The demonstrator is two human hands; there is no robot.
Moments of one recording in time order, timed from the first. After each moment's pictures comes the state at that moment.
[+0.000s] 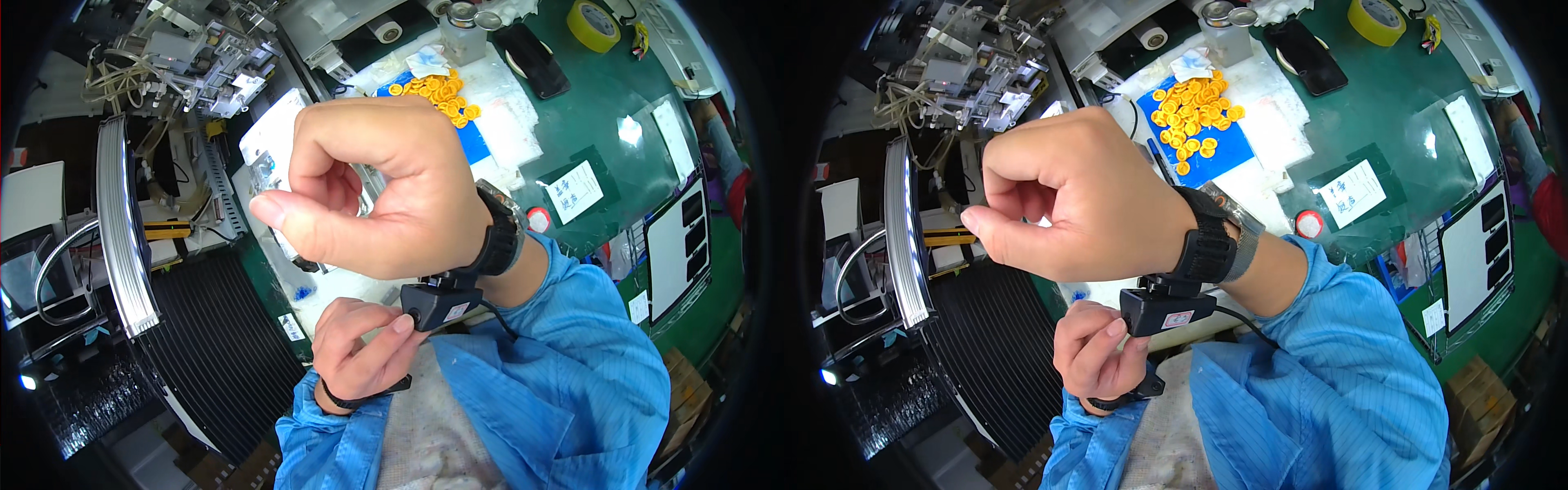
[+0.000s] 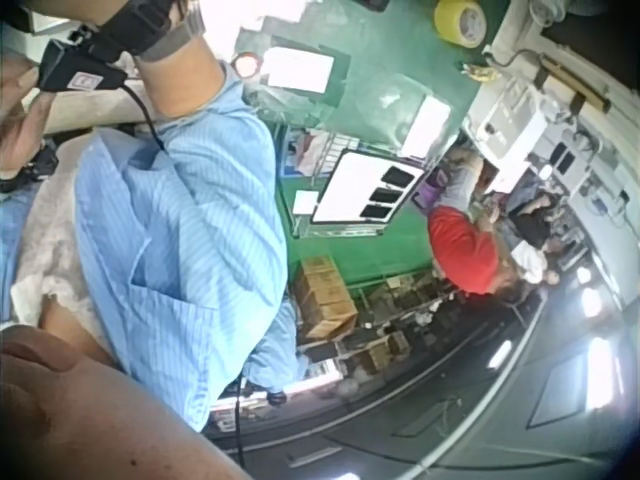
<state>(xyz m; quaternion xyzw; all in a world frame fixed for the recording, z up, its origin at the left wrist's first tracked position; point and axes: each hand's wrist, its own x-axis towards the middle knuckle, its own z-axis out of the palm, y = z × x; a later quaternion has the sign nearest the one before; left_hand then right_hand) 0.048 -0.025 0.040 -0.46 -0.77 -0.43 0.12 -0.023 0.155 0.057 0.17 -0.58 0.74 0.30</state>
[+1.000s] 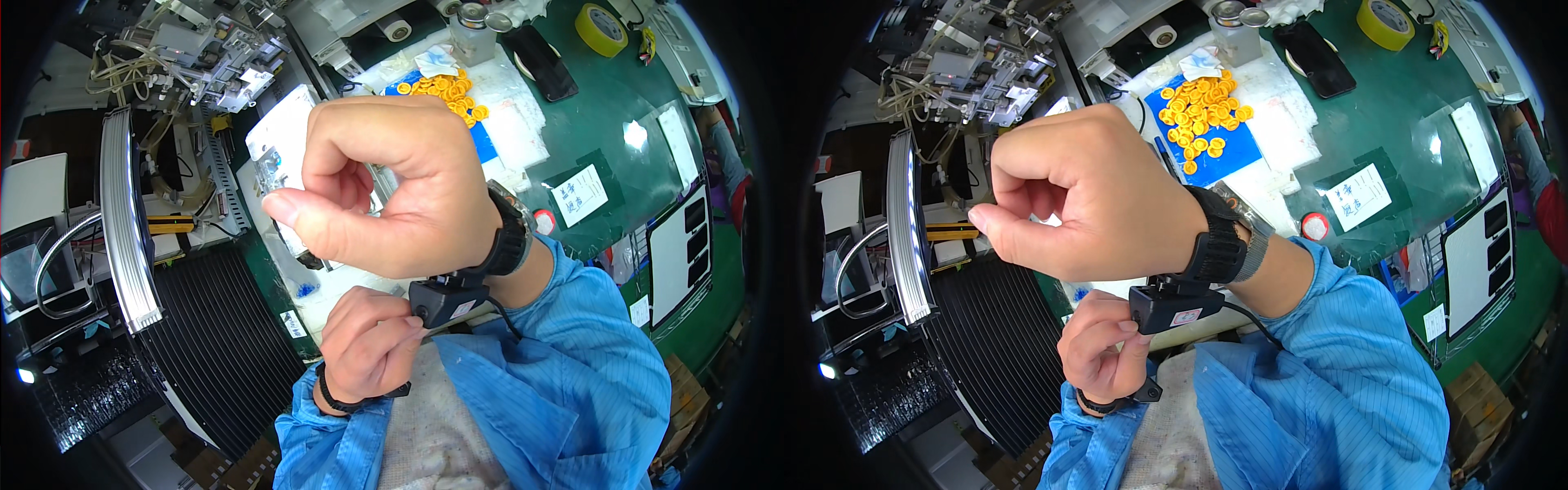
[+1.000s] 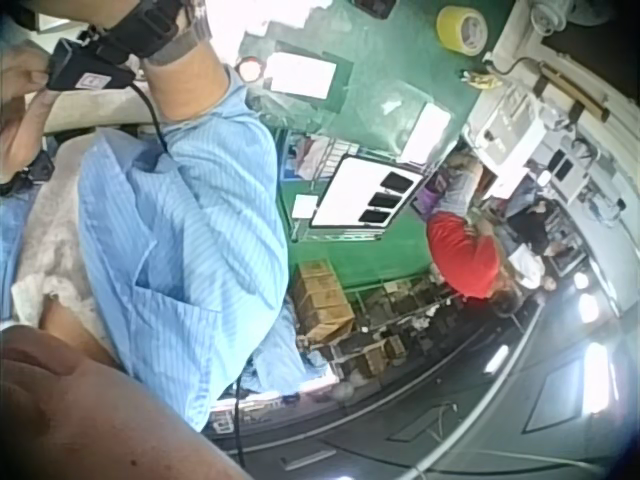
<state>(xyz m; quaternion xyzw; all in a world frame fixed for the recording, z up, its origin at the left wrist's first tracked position) 0.044 -0.021 0.049 -0.43 -0.76 -0.49 0.01 -0.023 0.154 0.056 0.17 -0.60 0.72 0.31</state>
